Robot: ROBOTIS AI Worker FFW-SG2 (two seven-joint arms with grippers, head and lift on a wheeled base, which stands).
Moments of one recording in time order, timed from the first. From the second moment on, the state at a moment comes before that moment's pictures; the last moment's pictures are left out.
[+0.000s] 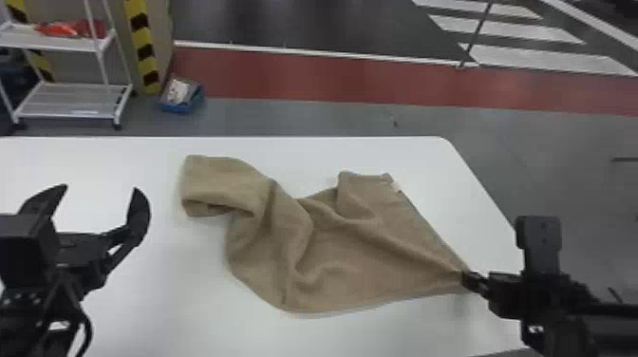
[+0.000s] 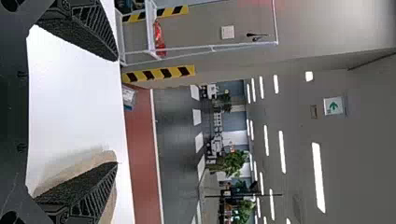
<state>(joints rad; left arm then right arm) 0.32 0.29 -0.13 -2.02 0.14 0.12 0.26 0.23 -0.14 -0.30 -2.18 0.04 1.21 0.12</state>
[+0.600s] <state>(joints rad) 0.31 0.32 -0.14 -2.00 0.16 0.10 0.26 0.29 -0.10 -0.27 -2.31 -0.02 1.04 0.17</state>
